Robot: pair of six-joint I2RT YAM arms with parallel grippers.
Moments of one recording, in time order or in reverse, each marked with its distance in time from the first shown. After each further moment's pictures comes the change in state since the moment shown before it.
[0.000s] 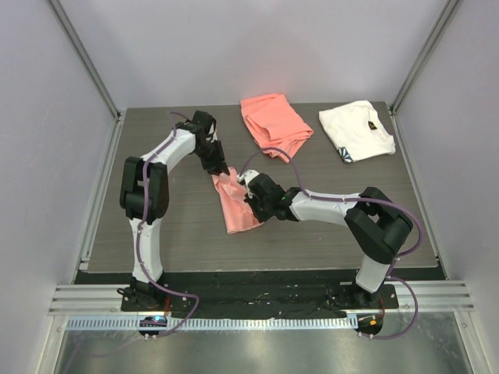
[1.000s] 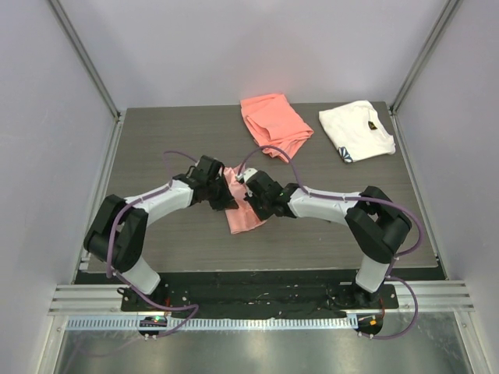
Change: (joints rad) left arm -0.209 -0.518 -0.774 0.479 -0.106 -0.315; right arm 0.004 0.007 0.056 -0.098 0.041 -0.023
